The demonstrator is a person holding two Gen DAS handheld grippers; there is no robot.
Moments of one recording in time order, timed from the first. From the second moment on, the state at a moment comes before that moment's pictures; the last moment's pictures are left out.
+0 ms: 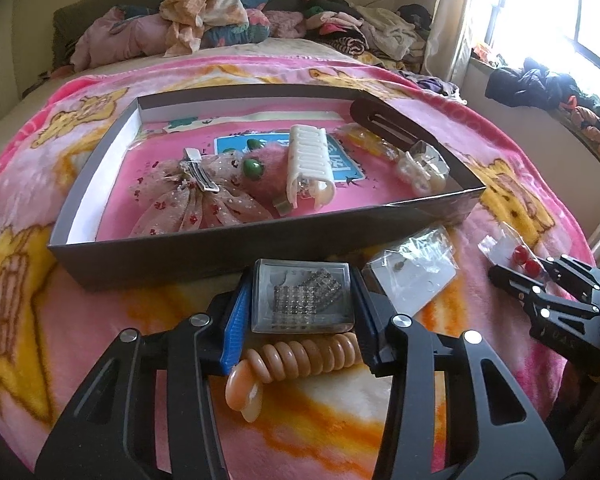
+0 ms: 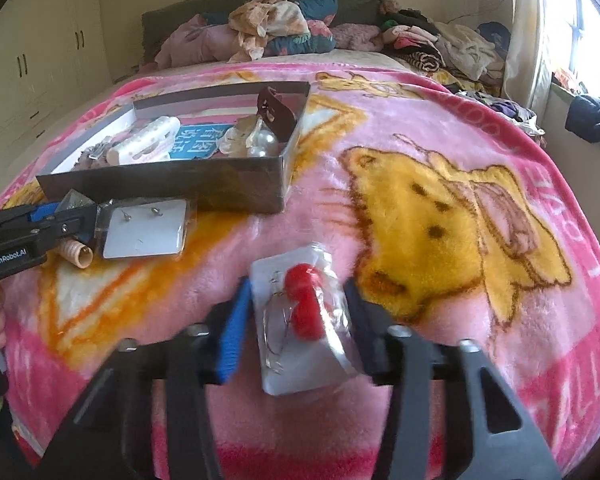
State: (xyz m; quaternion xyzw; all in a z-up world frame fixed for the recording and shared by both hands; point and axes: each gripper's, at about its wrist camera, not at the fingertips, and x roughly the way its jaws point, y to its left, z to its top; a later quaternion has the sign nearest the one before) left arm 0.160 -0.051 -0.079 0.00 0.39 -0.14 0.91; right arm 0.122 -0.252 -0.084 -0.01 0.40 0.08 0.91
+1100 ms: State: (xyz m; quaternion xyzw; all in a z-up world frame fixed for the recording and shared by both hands) left arm 0.155 0.020 -0.022 -0.07 0.32 -0.11 0.94; right arm 0.120 -0.179 -0.015 0.02 0.34 0.20 0.92
